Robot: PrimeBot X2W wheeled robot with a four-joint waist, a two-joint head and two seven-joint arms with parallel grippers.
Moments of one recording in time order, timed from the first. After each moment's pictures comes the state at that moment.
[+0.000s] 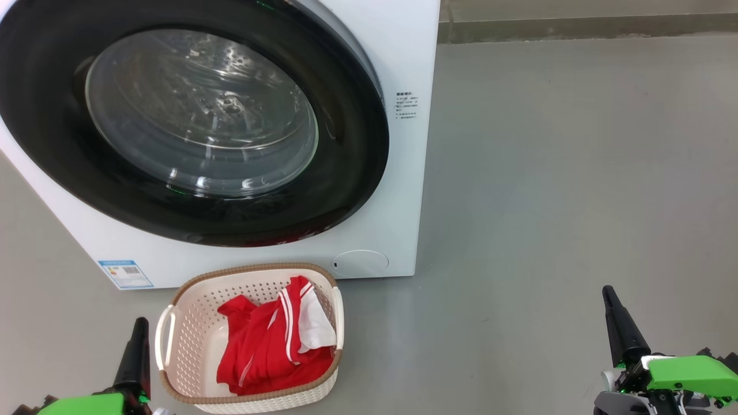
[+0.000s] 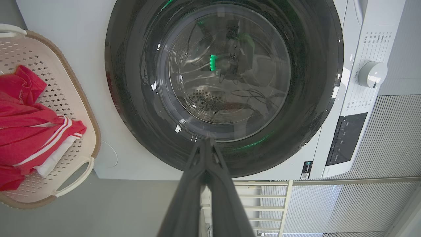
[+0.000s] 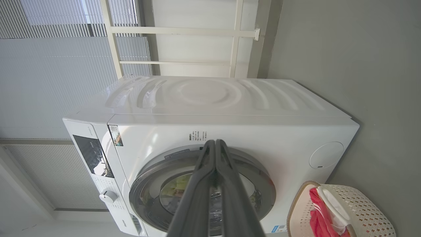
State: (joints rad) left arm -0.09 0.04 0.08 0.27 -1.61 -0.13 0.11; right arm -0.10 -0.05 -0.14 0.28 1.60 0.13 0.11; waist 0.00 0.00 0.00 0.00
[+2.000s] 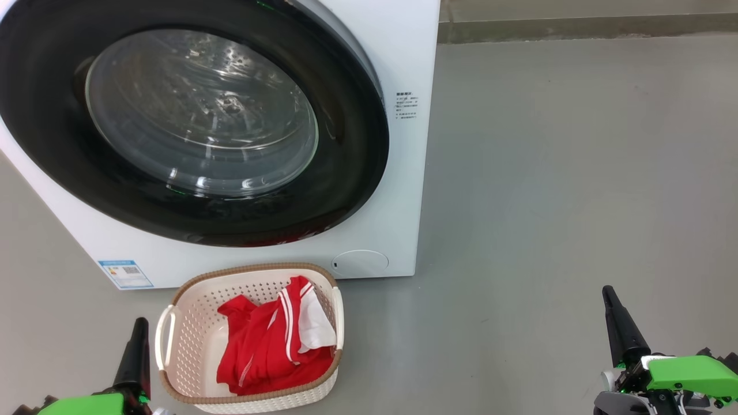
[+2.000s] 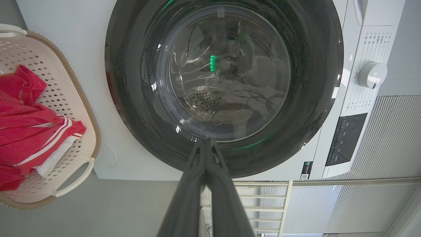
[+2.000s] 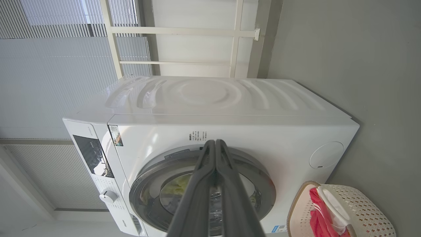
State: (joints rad) left arm -0.09 0.03 0.08 0.27 -1.61 -0.13 0.11; right arm -0.10 -0.05 -0.14 0.28 1.60 0.13 0.11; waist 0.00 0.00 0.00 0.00
